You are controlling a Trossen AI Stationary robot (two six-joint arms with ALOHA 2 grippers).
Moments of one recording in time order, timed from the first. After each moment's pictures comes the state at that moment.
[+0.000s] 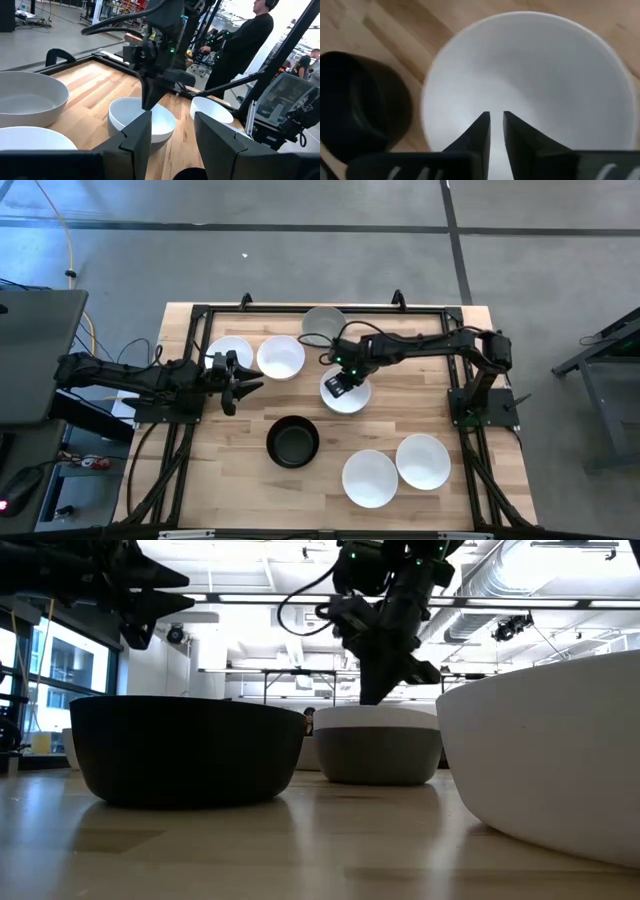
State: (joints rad) left arm 0.03 0.47 0.20 0.21 -0.21 -0.37; right arm -0.14 1.79 1.35 -0.73 -0.16 0.75
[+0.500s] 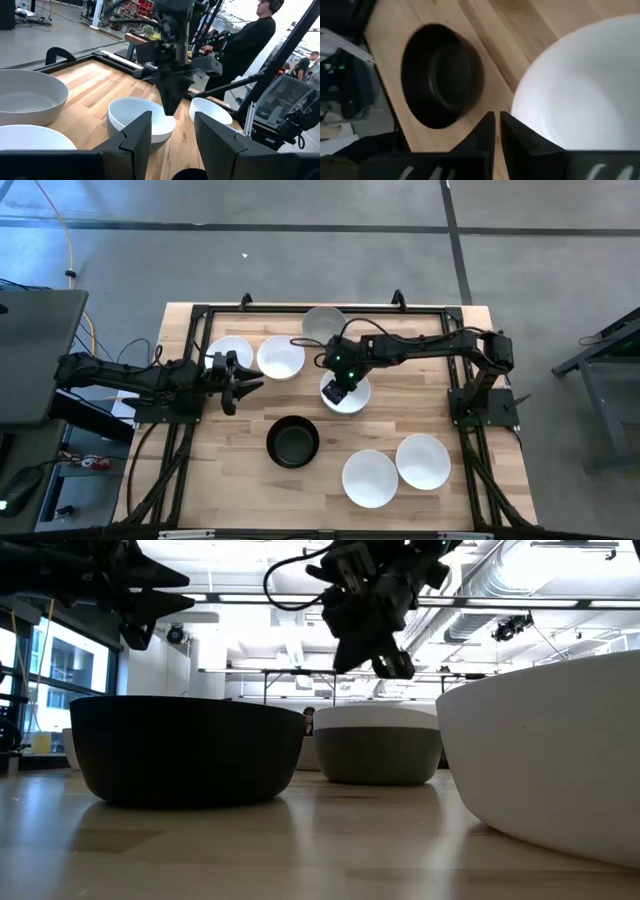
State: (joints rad) left arm 0.03 0.47 0.20 0.21 -0.22 -0.38; right arm -0.14 1.78 1.35 -0.56 -0.42 0.64
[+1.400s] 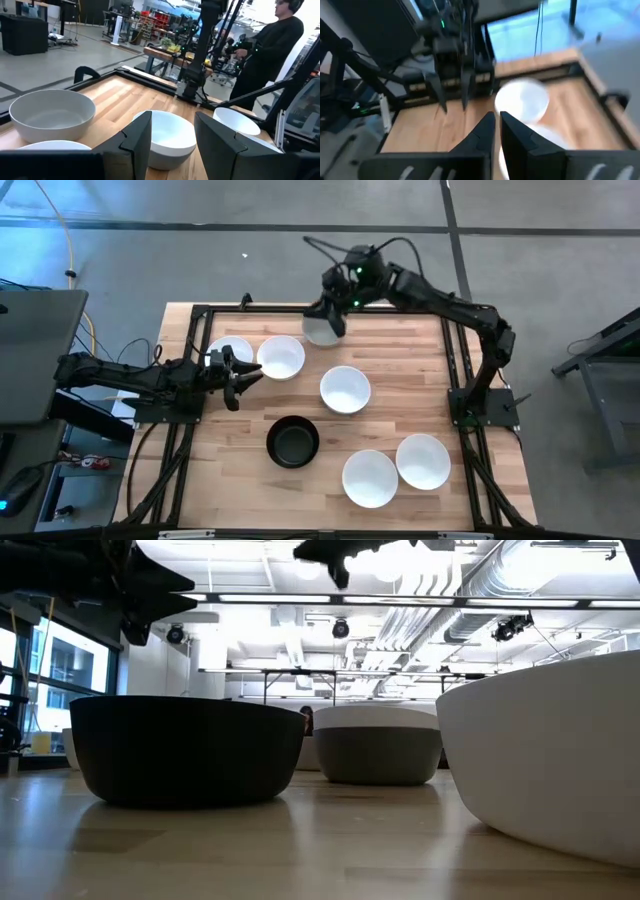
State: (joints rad) left arm 0.03 0.47 0.20 0.24 -0.33 -0.28; right arm -0.41 1.78 1.87 -0.50 -0.53 0.03
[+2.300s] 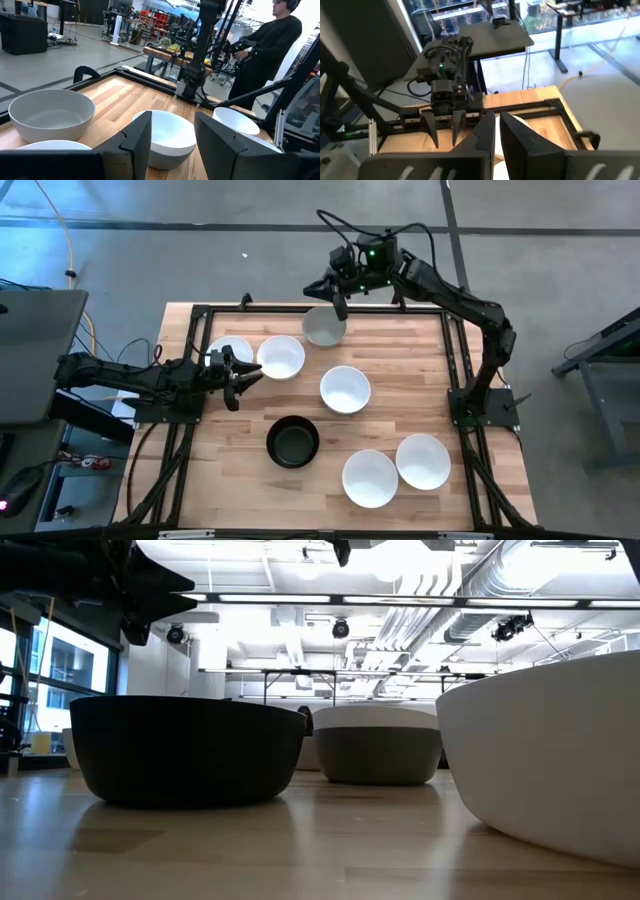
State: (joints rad) left arm 0.03 0.47 0.20 0.24 -0.33 -0.29; right arm -0.45 1.78 1.98 -0.47 -0.52 0.05
